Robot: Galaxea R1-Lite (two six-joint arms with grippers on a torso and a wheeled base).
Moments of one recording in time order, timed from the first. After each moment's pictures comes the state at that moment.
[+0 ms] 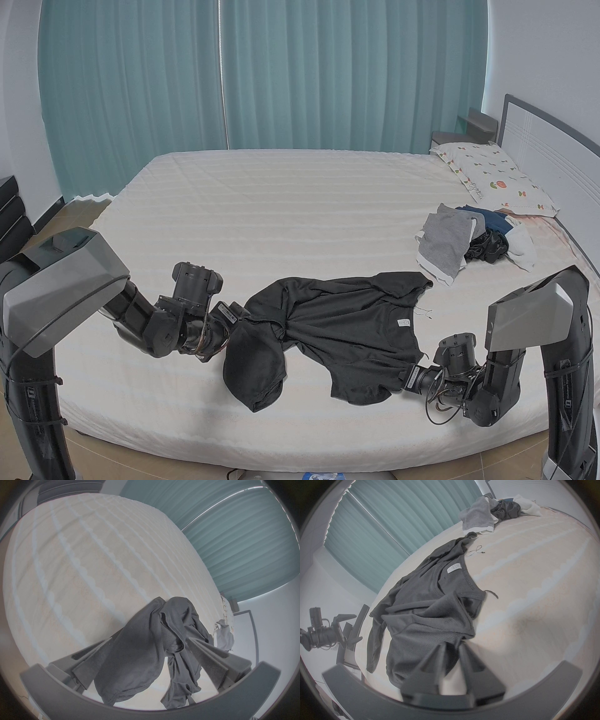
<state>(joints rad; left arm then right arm) -0.35 2.22 -1.02 -0.41 0.03 -1.11 0.39 2.45 -0.47 -1.32 -0.02 0.68</state>
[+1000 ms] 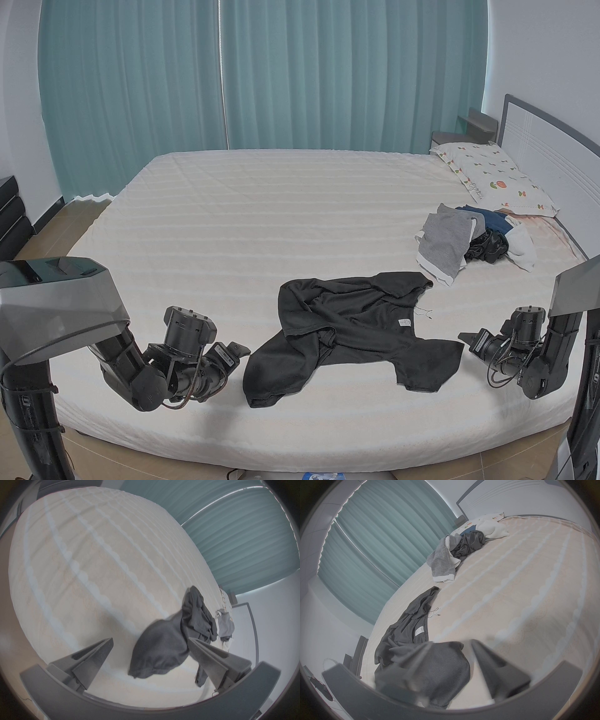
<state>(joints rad) -0.42 2.17 -0.63 -0.75 0.02 -1.14 -0.02 2.32 -0.37 -1.41 0.13 0.63</state>
